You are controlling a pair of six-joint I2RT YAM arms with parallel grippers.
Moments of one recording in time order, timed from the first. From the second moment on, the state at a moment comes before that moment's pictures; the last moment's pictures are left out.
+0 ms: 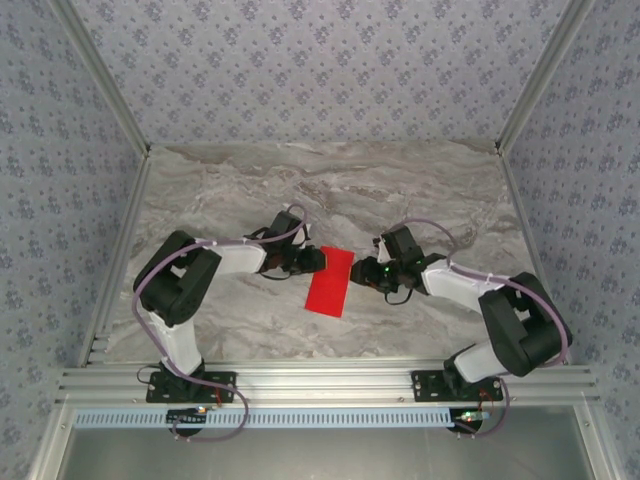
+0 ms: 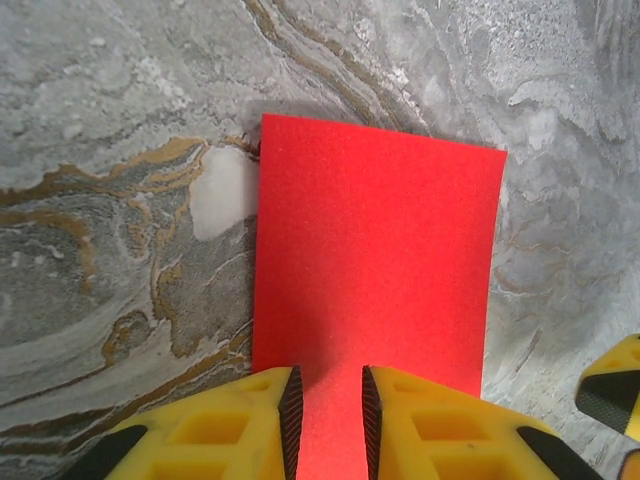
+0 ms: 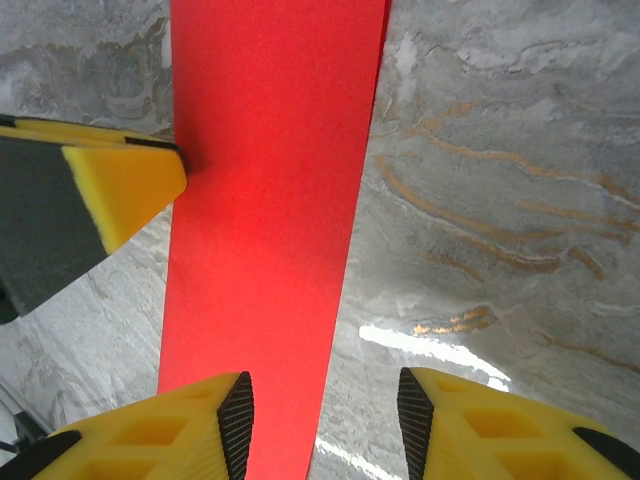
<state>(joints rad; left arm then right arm) -0.63 1.85 0.94 -0.02 0.40 -0.67 0.50 1.46 0.64 -0.15 -0.41 0.72</state>
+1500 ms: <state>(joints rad) -0.69 1.83 0.95 -0.09 0.27 -0.66 0.45 1.79 0.94 -0.13 -0.38 0.73</state>
